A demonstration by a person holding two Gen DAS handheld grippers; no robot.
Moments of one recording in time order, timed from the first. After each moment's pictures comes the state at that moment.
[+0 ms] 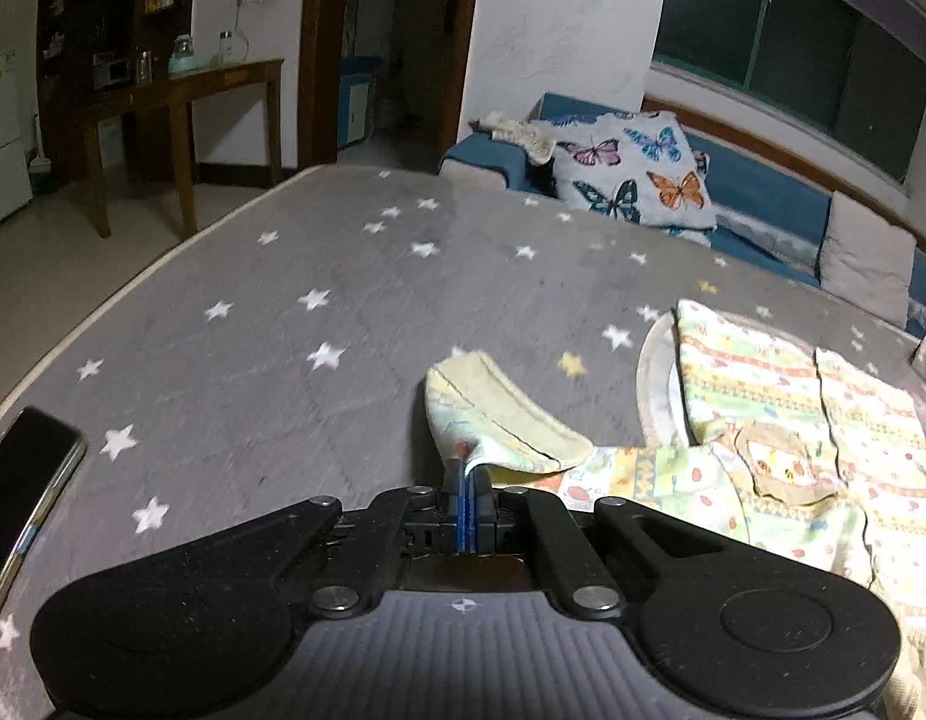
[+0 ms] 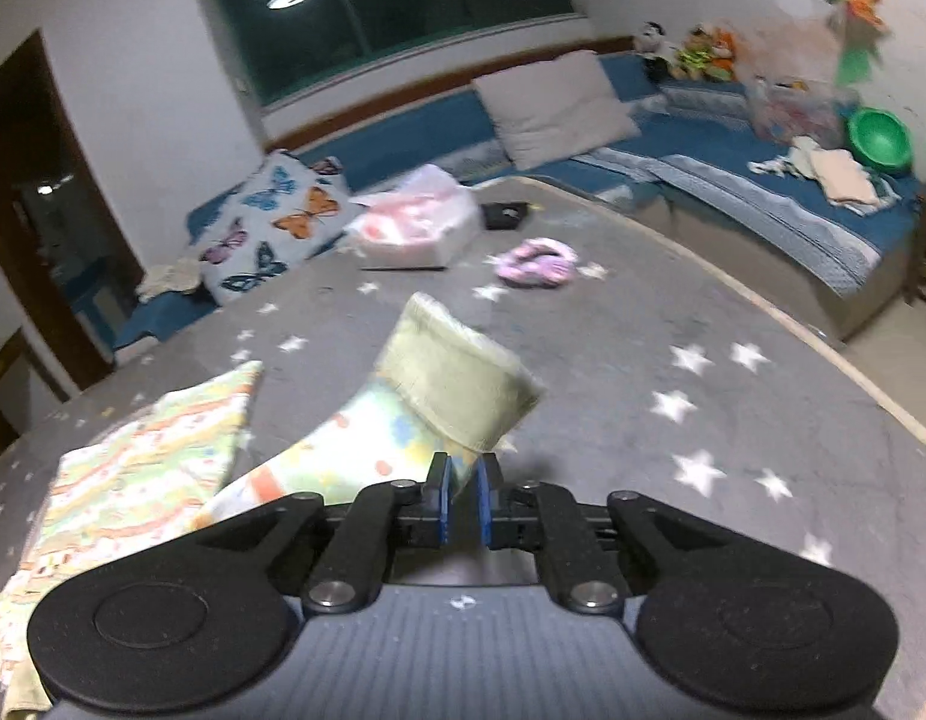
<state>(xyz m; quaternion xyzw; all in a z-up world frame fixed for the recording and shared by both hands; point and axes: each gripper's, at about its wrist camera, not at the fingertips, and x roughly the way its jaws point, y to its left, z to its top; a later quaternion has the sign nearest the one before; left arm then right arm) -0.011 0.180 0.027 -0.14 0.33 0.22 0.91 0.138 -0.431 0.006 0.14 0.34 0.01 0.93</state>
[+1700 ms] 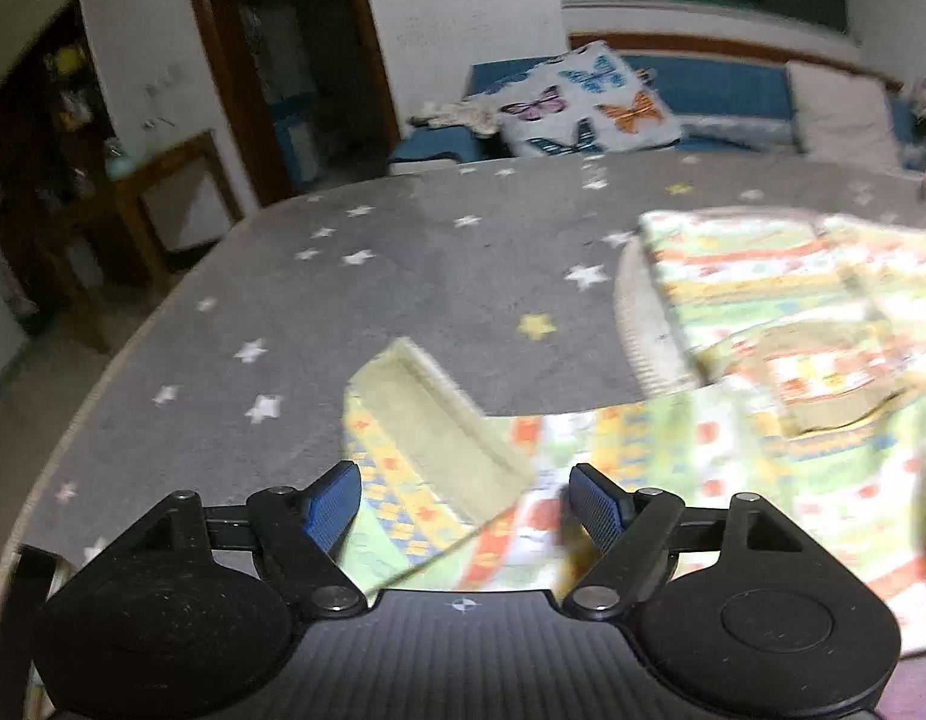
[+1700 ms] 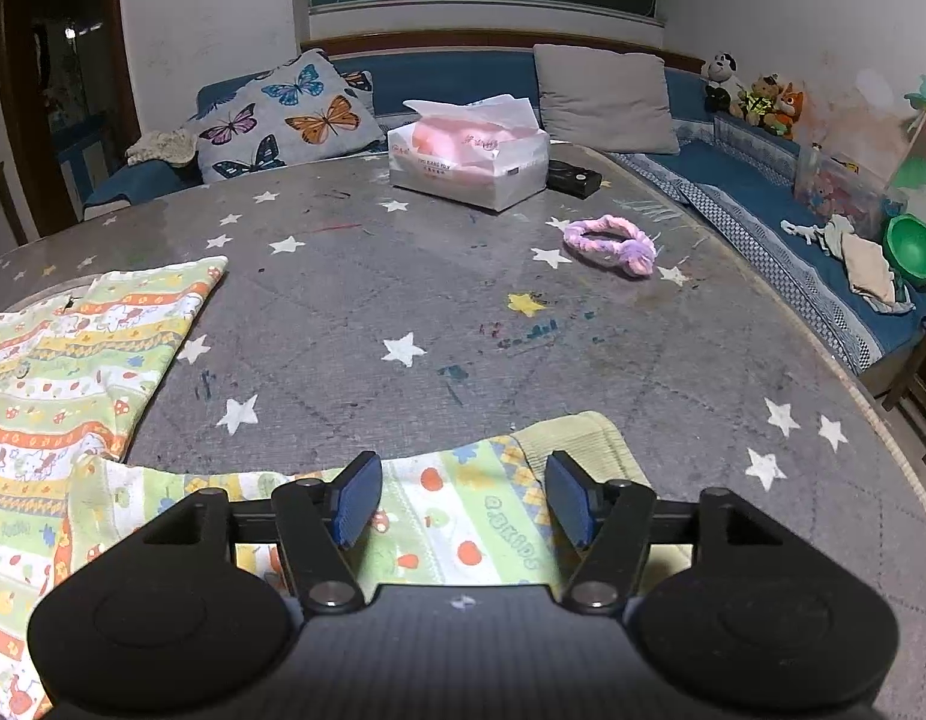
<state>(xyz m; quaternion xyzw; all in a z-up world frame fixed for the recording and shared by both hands) 0.048 0.152 -0.014 0.04 0.37 0.21 0.90 0.197 -0.363 -0.029 -0.01 0.38 0.03 0.92</state>
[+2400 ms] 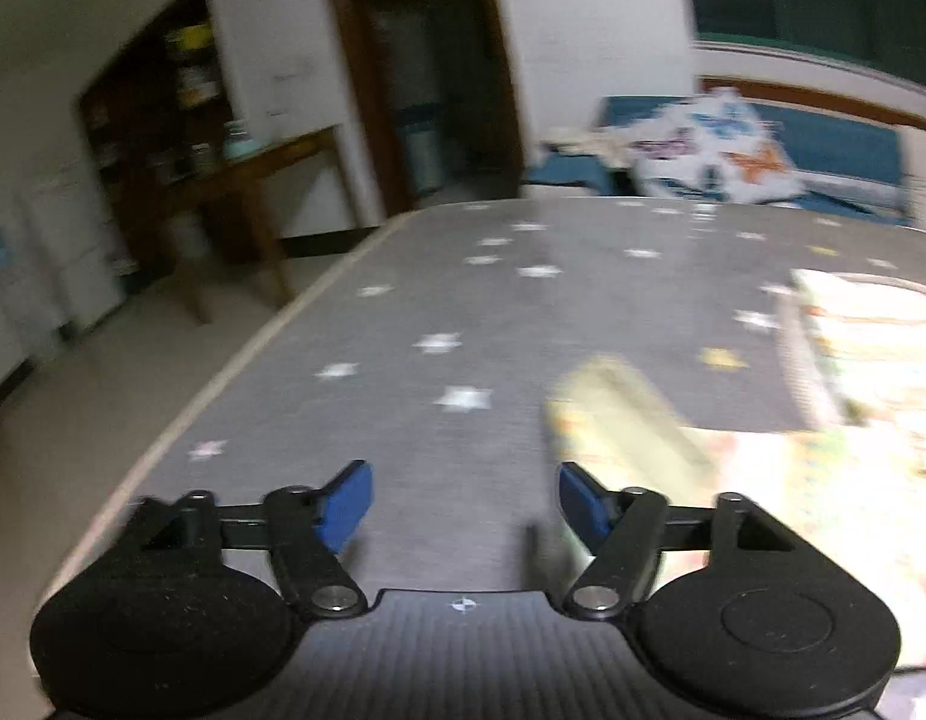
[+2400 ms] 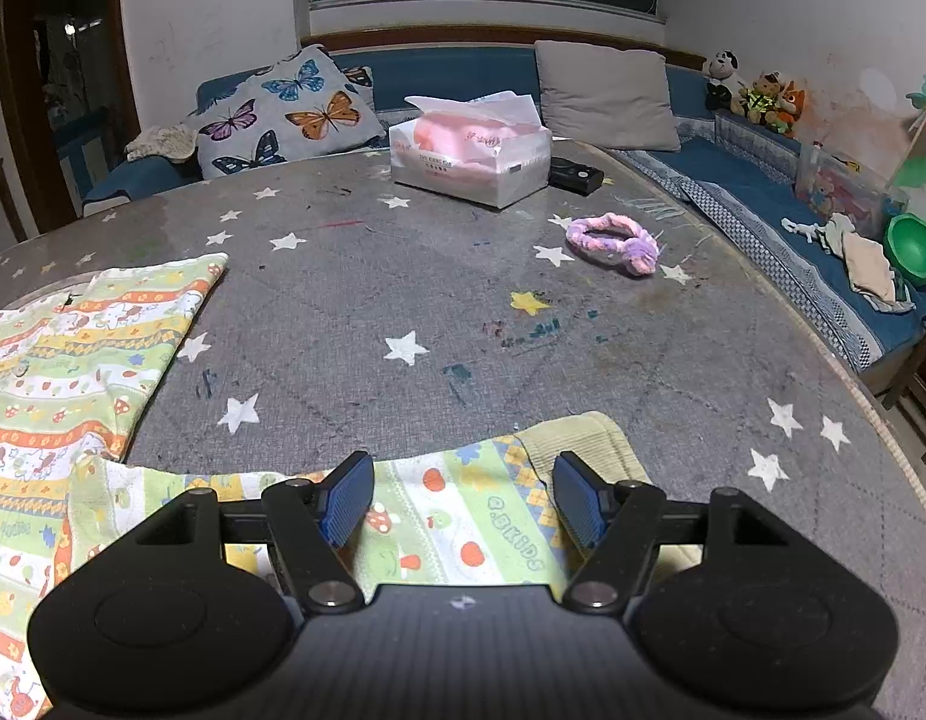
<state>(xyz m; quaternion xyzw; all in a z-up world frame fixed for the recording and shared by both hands) 0.008 0.196 0.006 -0.01 0.33 0.28 0.90 0.199 -0.361 -0.029 -0.01 0.39 0.03 0.92</state>
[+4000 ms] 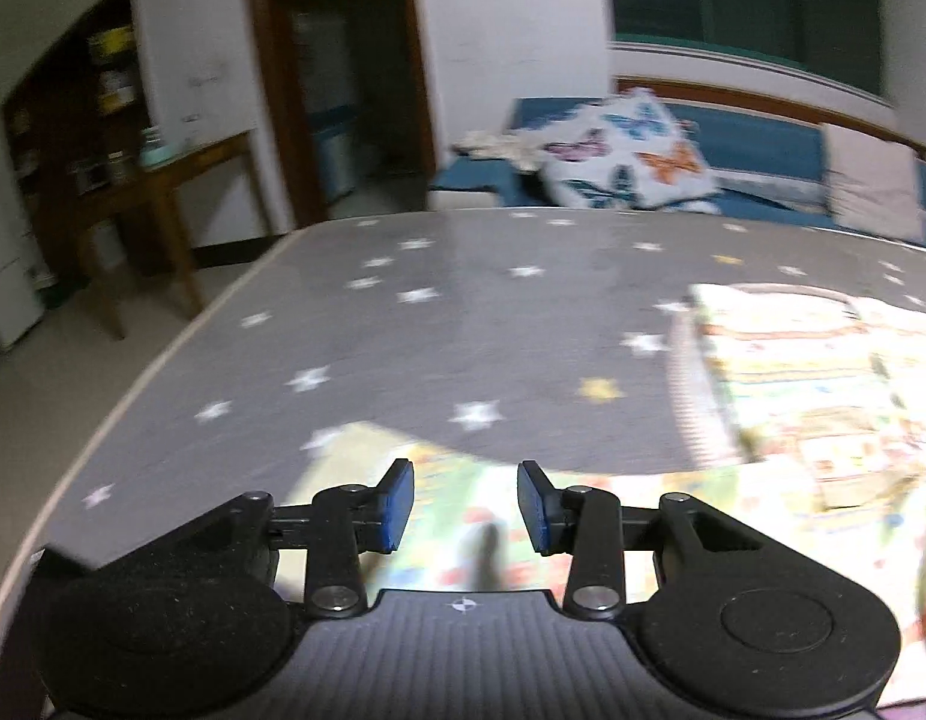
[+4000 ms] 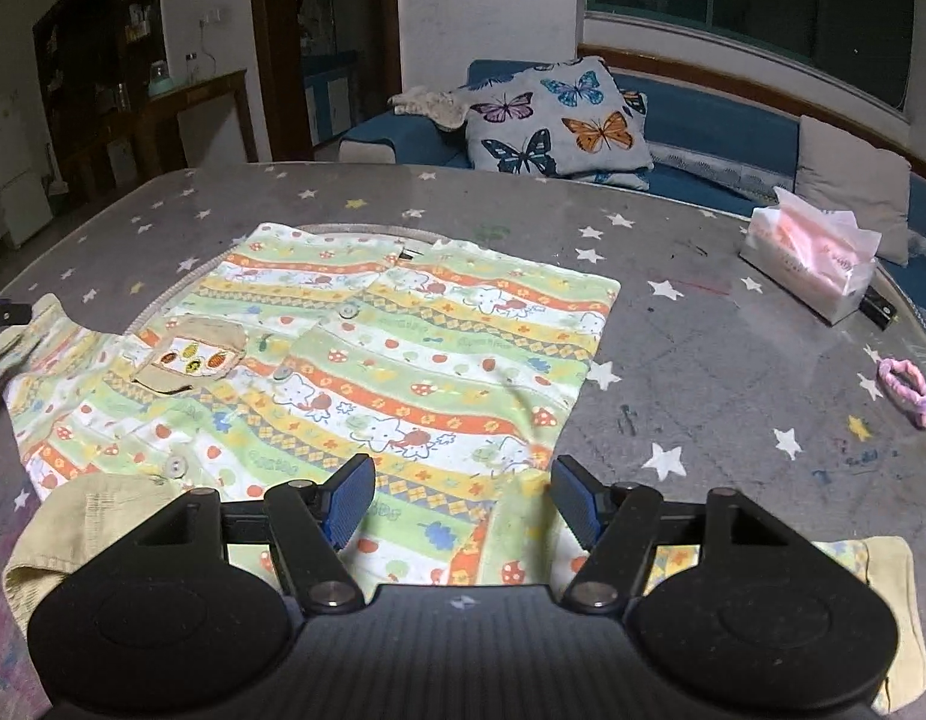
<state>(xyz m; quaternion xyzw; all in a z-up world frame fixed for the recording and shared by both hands) 0.045 0.174 0.013 -0.02 0.33 0.20 0.92 0.163 -0.229 0.001 -0.09 0.36 0.26 0.89</state>
